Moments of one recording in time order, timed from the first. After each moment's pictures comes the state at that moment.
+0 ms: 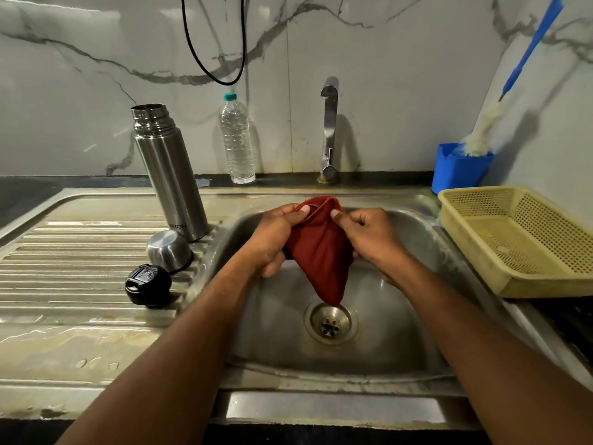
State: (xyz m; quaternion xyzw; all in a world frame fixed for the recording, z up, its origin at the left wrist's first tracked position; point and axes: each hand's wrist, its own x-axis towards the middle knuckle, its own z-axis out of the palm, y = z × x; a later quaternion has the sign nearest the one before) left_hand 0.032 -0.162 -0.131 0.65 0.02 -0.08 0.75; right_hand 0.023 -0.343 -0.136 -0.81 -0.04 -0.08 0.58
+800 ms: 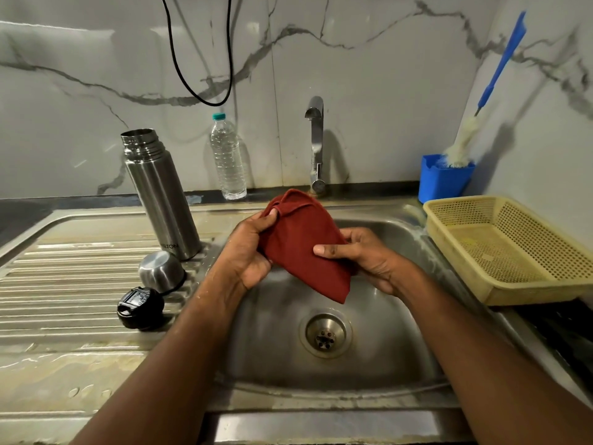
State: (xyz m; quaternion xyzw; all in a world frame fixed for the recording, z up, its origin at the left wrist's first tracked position) left_hand 0.026 -0.150 -0.108 0.50 0.03 -0.08 0.86; right_hand 0.018 -0.363 -0.130 -0.73 -0.06 0.13 0.67
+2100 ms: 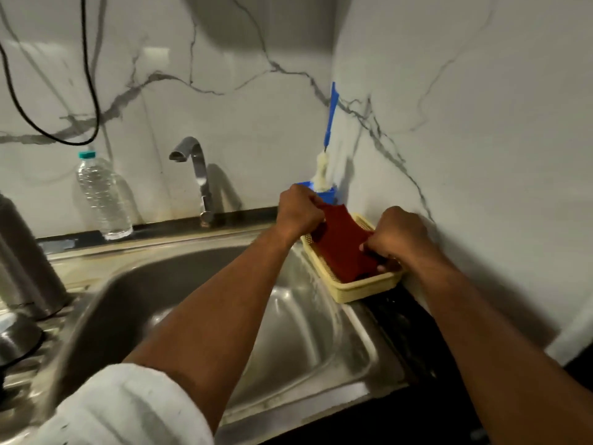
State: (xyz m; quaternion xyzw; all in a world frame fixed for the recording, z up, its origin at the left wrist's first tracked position) left_hand 0.062 -0.415 -0.042 0.87 -0.20 0.06 0.44; right_hand -0.076 -0.551 -0.019 -0.91 0.29 -0.09 0.29
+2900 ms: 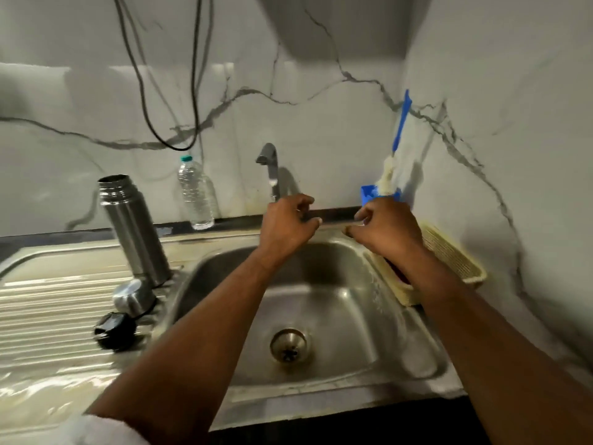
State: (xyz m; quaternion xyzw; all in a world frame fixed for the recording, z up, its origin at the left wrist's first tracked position) left_hand 0.027 -0.260 -0.047 0.88 -0.18 0.20 0.40; right_hand -0.048 -0.438 -0.015 -0.94 0.11 -0.18 0.28
